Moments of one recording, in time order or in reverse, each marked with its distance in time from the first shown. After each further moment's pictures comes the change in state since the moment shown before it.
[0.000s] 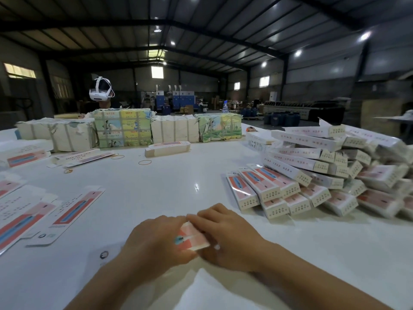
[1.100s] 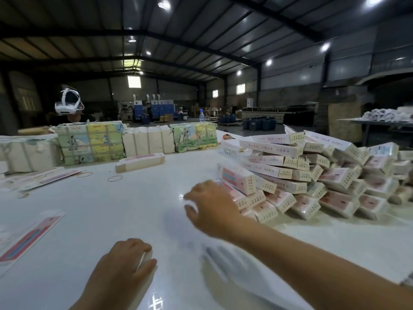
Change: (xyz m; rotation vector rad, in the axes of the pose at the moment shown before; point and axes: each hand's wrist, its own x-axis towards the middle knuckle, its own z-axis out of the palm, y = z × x) left_hand 0.006 -0.010 0.045 -0.264 -0.083 -0.263; right_hand 0.030 0.039 -0.053 -0.216 0.033 0.379
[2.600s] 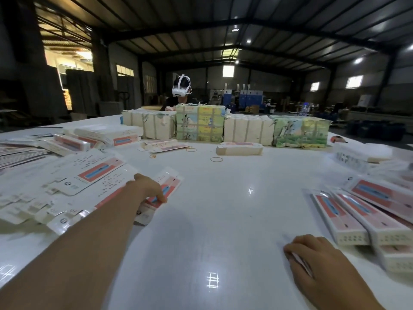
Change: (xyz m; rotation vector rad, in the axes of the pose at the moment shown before) left_hand 0.056 -0.200 -0.112 -0.171 -0.059 -1.124; right_hand -0.036 -0.044 0.062 0.208 -0.056 -0.038
